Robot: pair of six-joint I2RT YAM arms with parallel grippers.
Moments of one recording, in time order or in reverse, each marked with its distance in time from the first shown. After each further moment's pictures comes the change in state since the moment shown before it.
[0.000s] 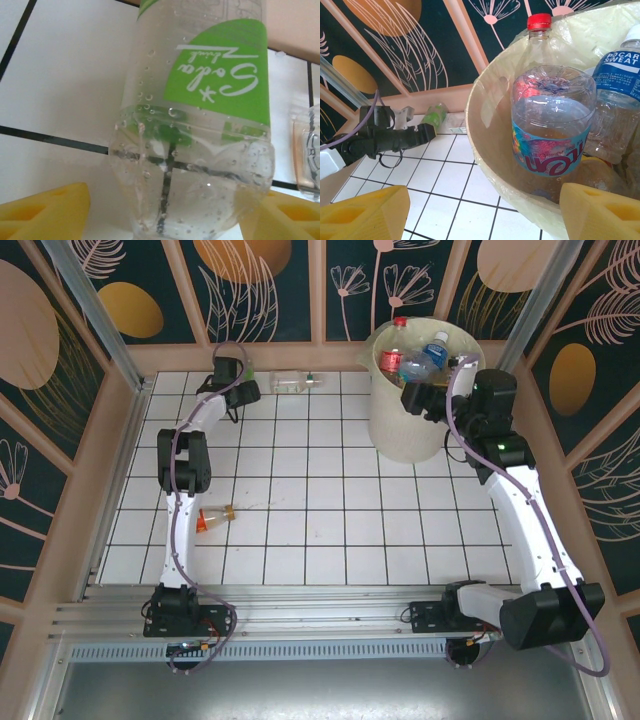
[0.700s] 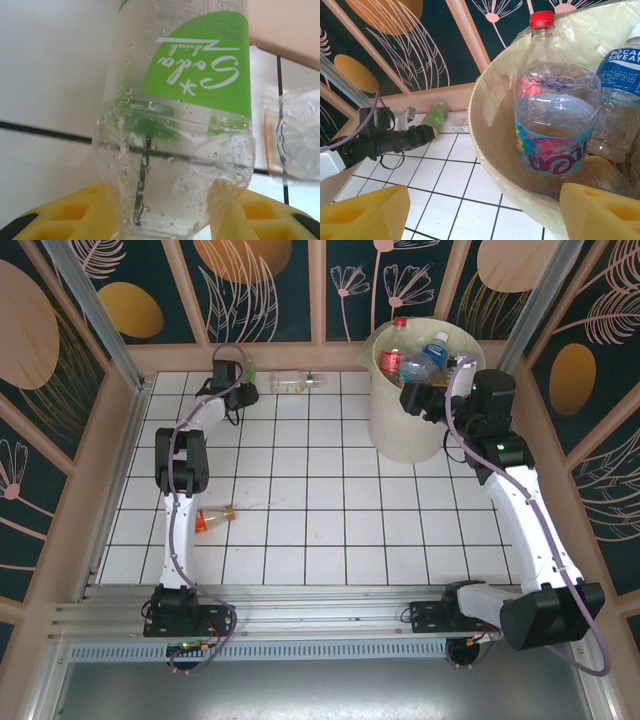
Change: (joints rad) left arm 0.001 -0.065 -0.144 0.103 0.079 -0.032; right arm 0.008 0.000 -0.003 0.000 0.000 0.005
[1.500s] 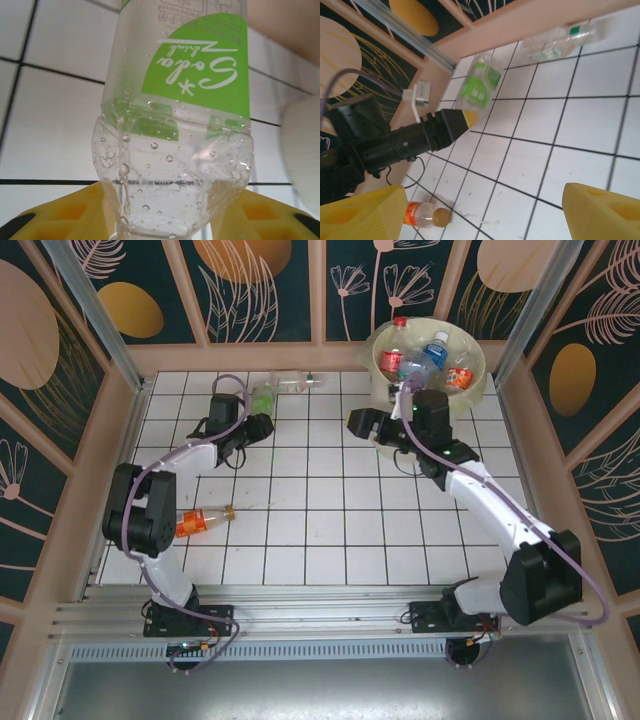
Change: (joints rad) left arm -0.152 -0.795 -0.991 0.325 0.122 -0.164; right arm 0.246 0.164 -0.196 0.291 -0.149 0.321
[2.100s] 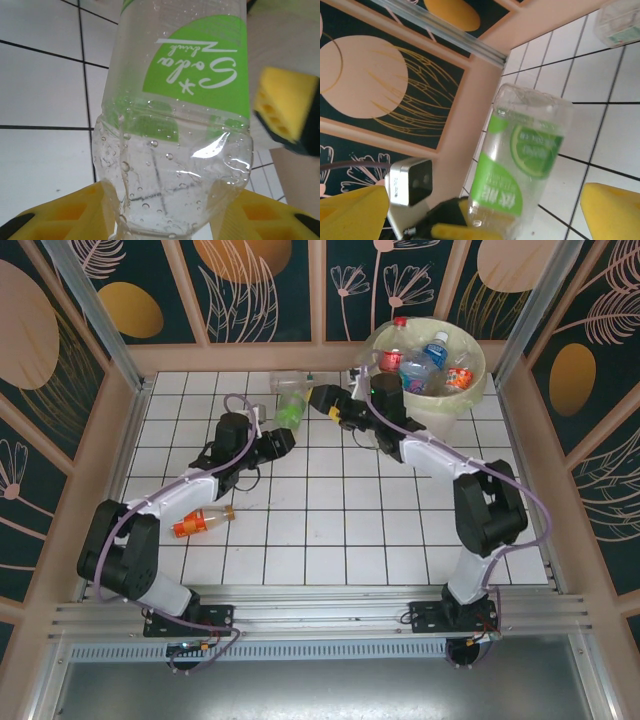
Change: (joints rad) left arm -0.156 -0.257 -0.234 0.154 0.108 -0.134; right arm 0.066 0.454 0.245 0.357 -0.157 0.290
